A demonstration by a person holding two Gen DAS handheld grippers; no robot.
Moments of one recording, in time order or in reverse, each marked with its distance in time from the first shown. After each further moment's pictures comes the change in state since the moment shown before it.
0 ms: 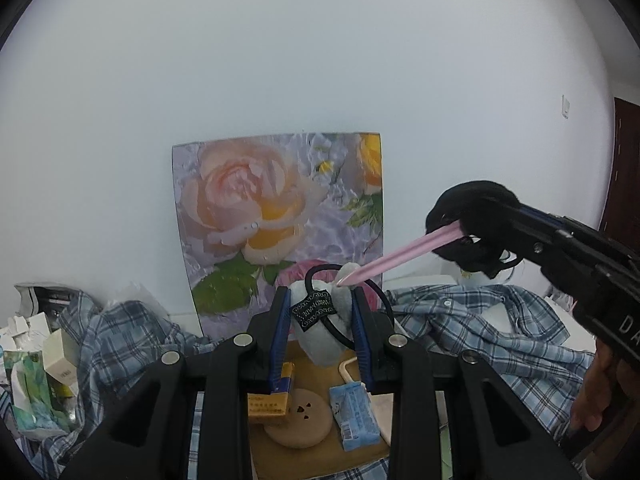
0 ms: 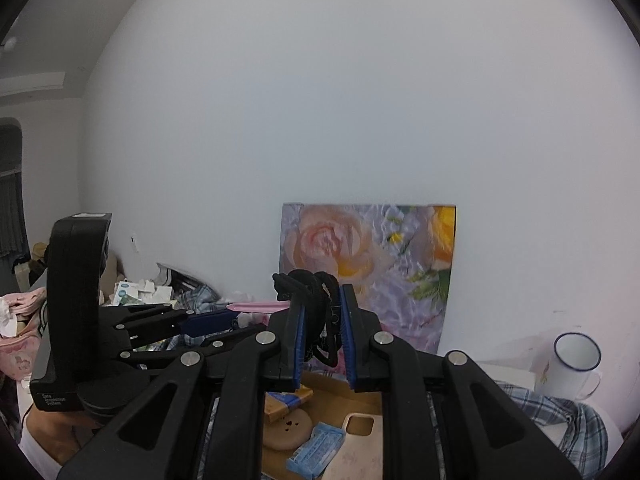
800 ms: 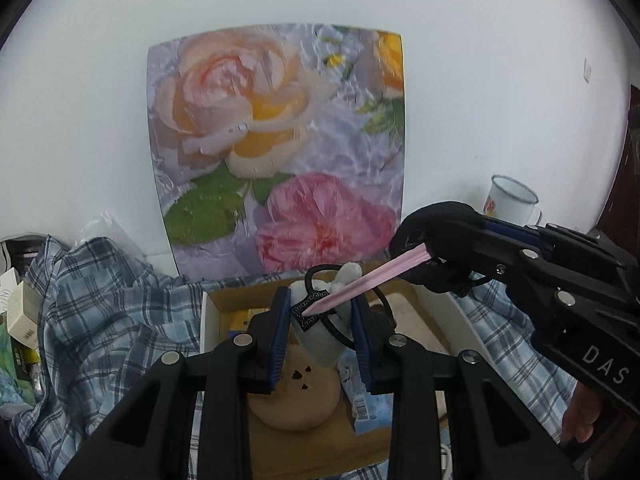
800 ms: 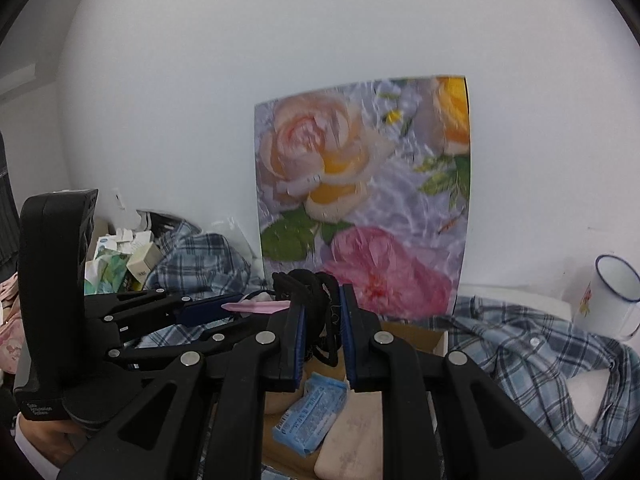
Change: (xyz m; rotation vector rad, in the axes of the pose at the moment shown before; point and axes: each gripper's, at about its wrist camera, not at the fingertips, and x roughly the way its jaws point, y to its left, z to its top) left arm 0.077 0.002 -0.052 -0.016 0.199 0.008; right arm 0.079 -0.023 -0.068 0.088 0.249 0.007
